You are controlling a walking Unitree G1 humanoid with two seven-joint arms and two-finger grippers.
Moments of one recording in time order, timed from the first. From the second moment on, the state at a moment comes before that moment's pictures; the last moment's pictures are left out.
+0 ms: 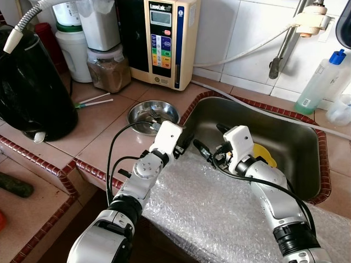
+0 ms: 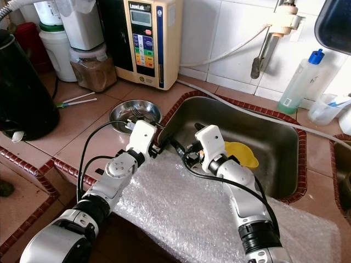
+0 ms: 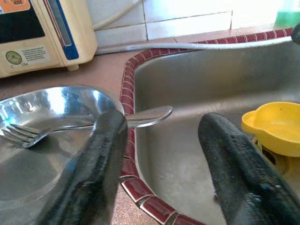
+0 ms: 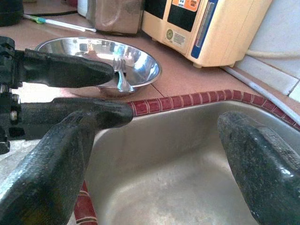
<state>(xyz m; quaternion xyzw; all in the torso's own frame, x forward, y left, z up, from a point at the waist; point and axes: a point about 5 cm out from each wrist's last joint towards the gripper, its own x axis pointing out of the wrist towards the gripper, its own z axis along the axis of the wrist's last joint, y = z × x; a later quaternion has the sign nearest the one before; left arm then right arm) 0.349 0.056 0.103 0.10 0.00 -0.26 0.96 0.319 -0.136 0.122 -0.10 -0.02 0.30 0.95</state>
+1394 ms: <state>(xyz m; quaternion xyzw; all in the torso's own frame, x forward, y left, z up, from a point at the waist) 0.350 0.062 0.102 0.11 -0.01 -0.24 0.96 0.320 -0.135 0.121 -0.10 -0.02 0.29 0.95</state>
